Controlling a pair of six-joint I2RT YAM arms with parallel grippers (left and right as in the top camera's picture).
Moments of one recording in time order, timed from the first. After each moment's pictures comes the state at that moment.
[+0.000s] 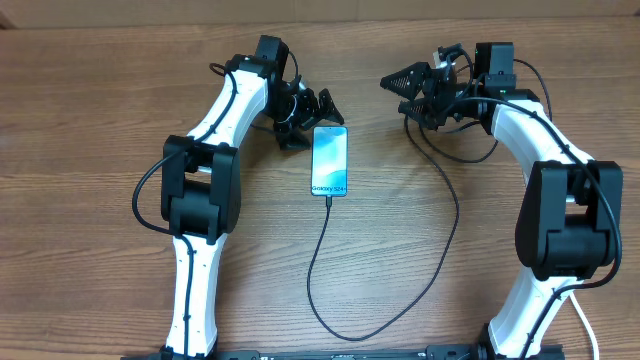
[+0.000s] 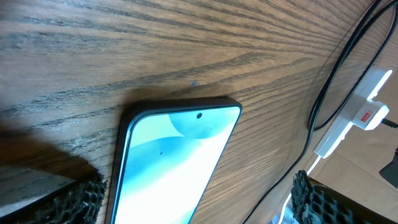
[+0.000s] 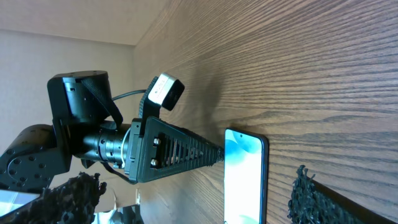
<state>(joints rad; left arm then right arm) -0.24 2.47 2.05 -1.01 0.69 -0.55 0.00 2.05 1.45 -0.28 -0.97 0.57</state>
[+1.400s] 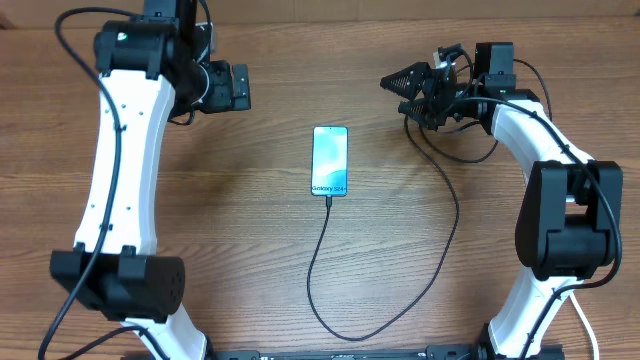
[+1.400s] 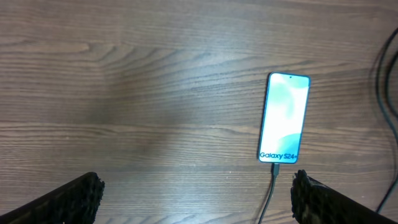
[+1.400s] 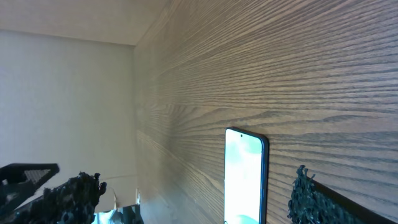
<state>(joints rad) -0.09 1.89 2.09 -1.42 0.09 -0.21 0.00 2.05 1.45 -0.28 -0.97 0.57</state>
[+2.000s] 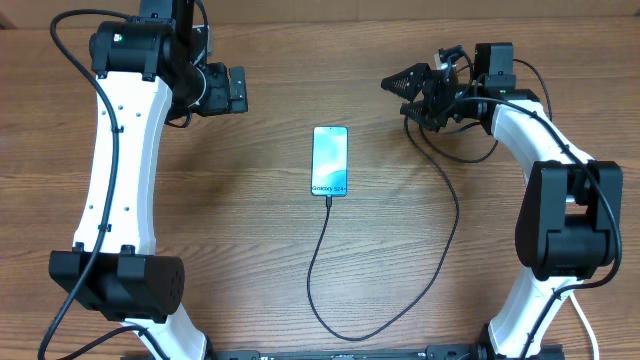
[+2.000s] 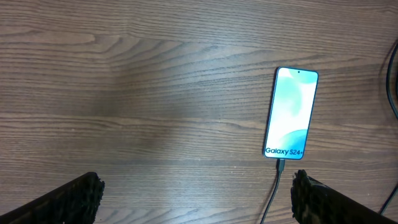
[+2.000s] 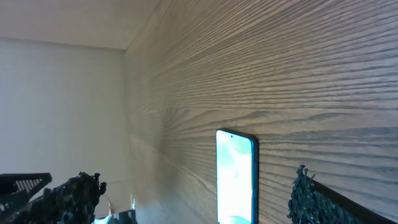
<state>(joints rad) -0.09 1.89 2.09 -1.44 0.08 -0.21 0.00 2.05 1.45 -0.30 -0.93 0.57</state>
